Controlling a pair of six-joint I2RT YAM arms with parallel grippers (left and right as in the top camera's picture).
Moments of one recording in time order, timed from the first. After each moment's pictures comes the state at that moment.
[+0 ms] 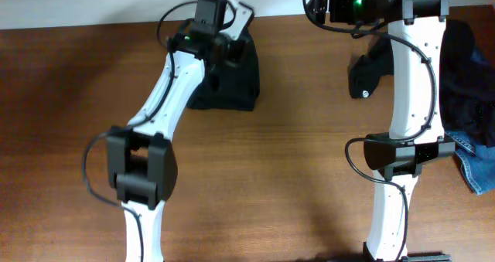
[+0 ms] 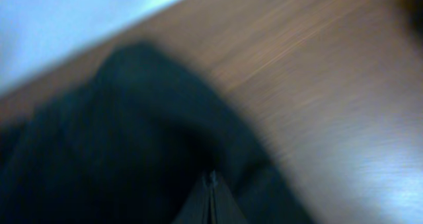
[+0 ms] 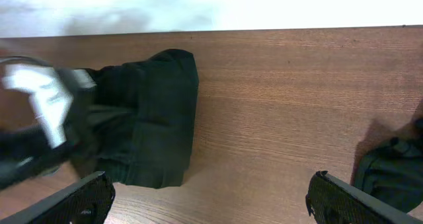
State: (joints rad) left arm -0.32 2.27 2.04 -0.62 0.19 0.19; right arm 0.05 2.33 2.92 -1.49 -0.34 0.10
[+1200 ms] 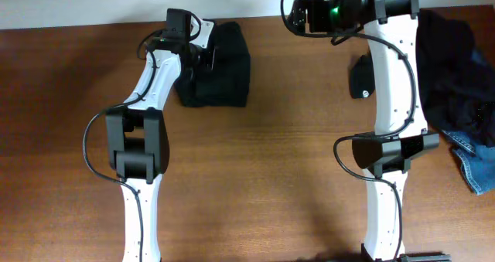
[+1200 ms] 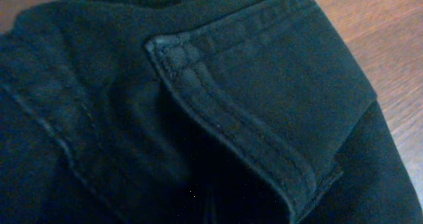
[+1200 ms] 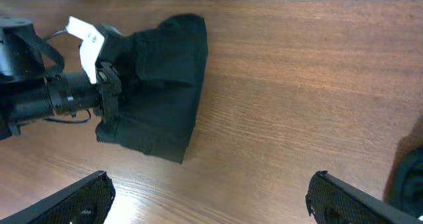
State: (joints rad) left arm -0.16 2.51 2.14 -0.67 0.38 0.08; right arm 0.13 2.38 2.91 -1.51 -0.34 0.09
